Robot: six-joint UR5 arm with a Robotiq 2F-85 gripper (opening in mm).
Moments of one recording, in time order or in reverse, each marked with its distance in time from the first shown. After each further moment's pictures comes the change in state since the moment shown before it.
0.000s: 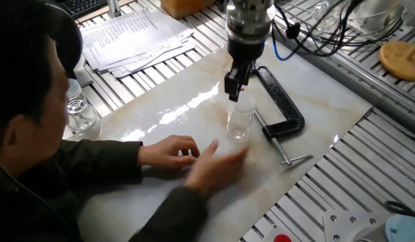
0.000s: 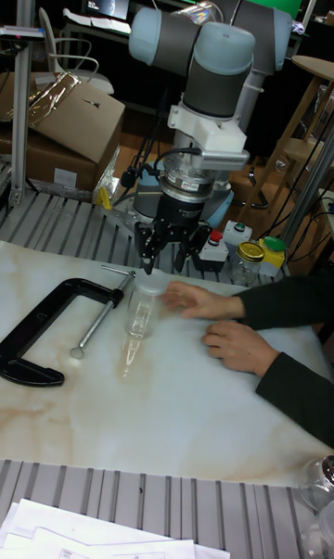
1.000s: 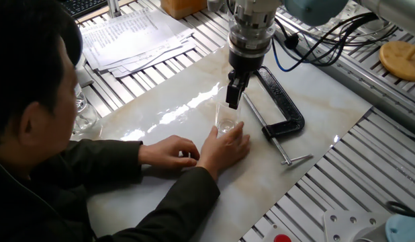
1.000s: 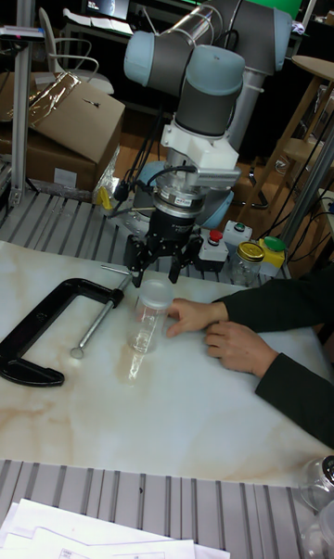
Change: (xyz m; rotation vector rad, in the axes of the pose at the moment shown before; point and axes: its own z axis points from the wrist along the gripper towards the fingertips) arm -0.007 -0.012 0.028 0.031 -0.030 -0.068
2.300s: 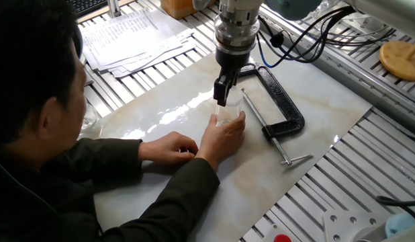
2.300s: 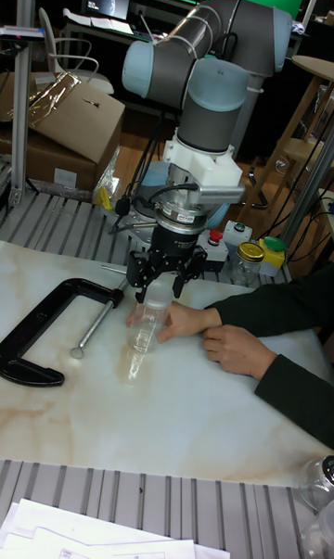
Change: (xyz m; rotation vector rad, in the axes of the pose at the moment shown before) arm -0.027 -0.005 0.010 -0.014 0.008 0.012
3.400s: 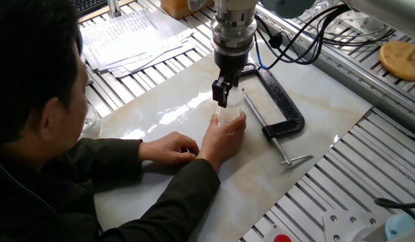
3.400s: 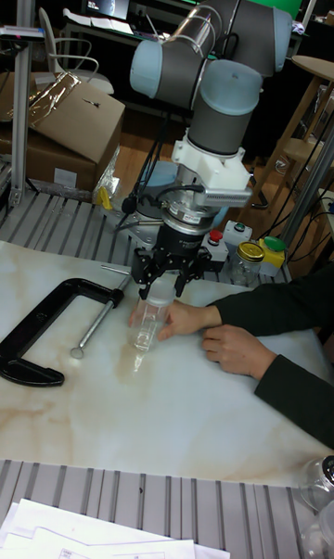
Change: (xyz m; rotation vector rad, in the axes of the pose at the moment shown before) arm 0.002 0.012 -0.001 0.001 0.039 0.051
